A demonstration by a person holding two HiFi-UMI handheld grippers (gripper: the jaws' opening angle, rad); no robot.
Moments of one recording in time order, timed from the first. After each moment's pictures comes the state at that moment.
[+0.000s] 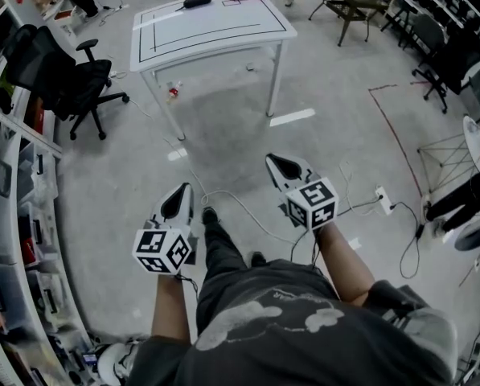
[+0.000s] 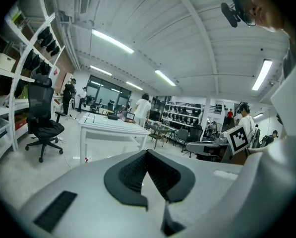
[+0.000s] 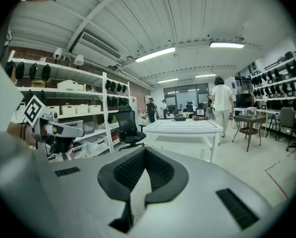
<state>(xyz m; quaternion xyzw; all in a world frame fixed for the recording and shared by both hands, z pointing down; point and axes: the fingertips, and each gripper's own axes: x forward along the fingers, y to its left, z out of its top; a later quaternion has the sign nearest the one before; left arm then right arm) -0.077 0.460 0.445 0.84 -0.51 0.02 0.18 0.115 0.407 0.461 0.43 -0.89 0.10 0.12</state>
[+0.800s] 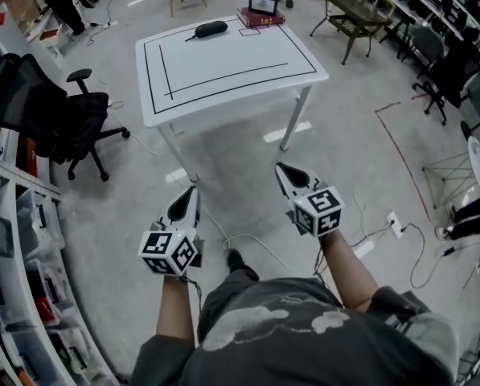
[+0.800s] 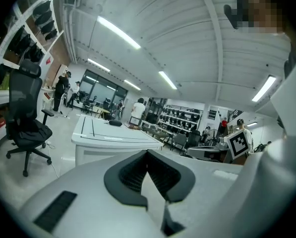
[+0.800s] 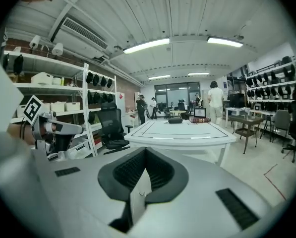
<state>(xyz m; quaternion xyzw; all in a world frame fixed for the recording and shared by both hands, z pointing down) -0.205 0.188 0.440 0.86 -0.47 0.01 0.21 0.002 0.158 0.457 0.49 -0.86 0.11 0.14</state>
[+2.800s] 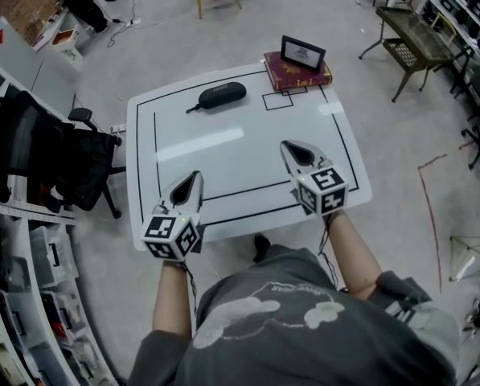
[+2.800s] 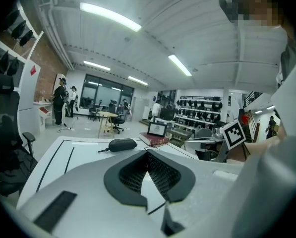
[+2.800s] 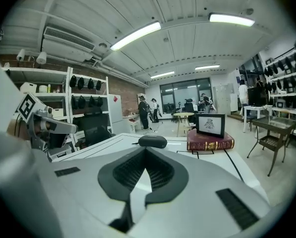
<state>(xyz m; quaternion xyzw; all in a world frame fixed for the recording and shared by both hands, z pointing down) -0.124 -0.327 0.436 0.83 -0.53 0.07 0.17 0.075 -0.404 0.467 0.43 -0.89 0.11 0.11</state>
